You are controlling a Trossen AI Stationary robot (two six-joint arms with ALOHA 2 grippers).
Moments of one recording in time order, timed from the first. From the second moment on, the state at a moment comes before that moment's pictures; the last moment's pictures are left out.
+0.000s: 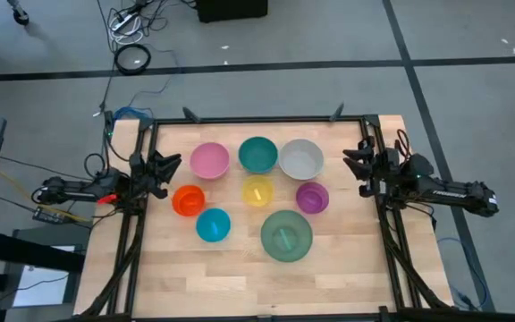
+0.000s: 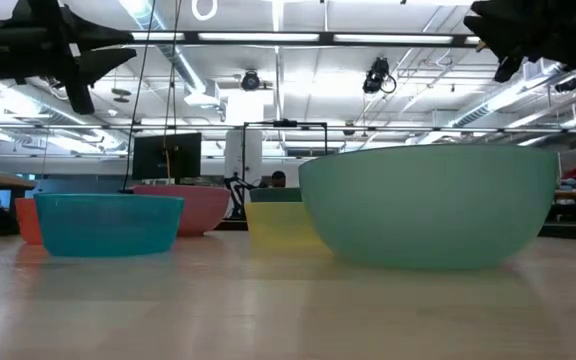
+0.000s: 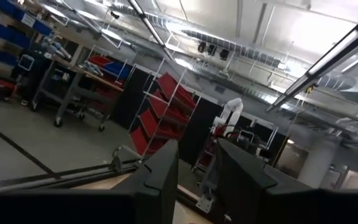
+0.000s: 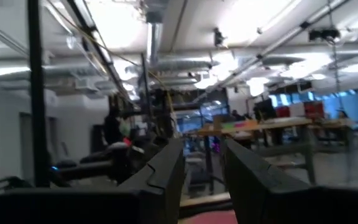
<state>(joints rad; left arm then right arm) -0.09 0.01 0.01 0.44 -0.52 -0.29 -0.20 0.15 0.09 0.52 0.01 0.12</state>
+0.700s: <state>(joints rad) -0.10 0.85 1.03 -0.90 -0.49 -0.13 -0.10 1.11 1.15 -0.94 0.42 0.30</state>
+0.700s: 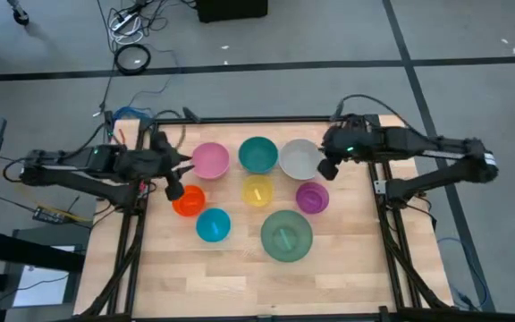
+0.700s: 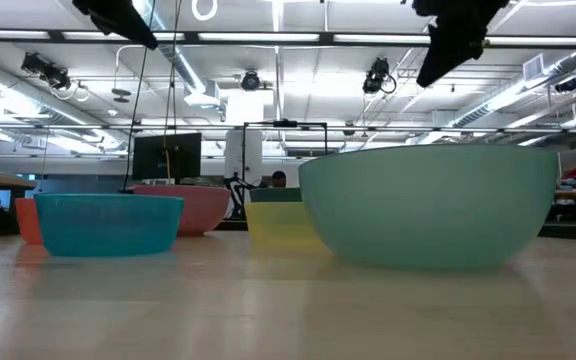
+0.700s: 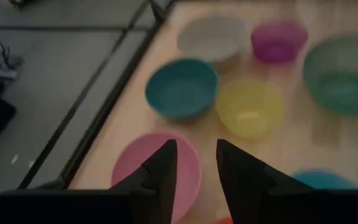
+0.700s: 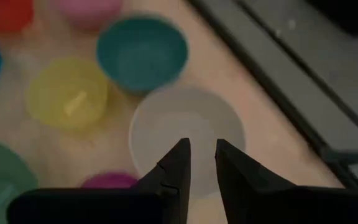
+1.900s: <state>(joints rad) -0.10 1.21 1.04 -0.98 -0.39 -0.25 0.00 1.28 1.16 -1.05 0.36 0.46</state>
